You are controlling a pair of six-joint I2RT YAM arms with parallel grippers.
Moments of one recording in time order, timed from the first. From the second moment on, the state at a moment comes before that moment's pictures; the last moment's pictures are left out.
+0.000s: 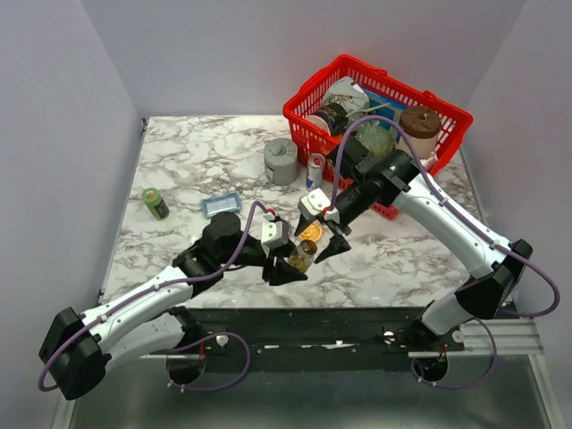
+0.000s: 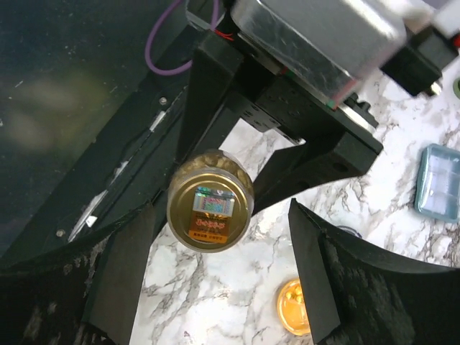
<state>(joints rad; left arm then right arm) -0.79 0.92 0.55 0.21 0.80 -0.05 0.76 1.55 1.68 -1.31 -1.02 -1.26</state>
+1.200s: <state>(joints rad) -0.78 0.89 0.43 0.42 0.36 -0.18 0.74 1.44 1.48 -0.72 -0.76 -0.32</state>
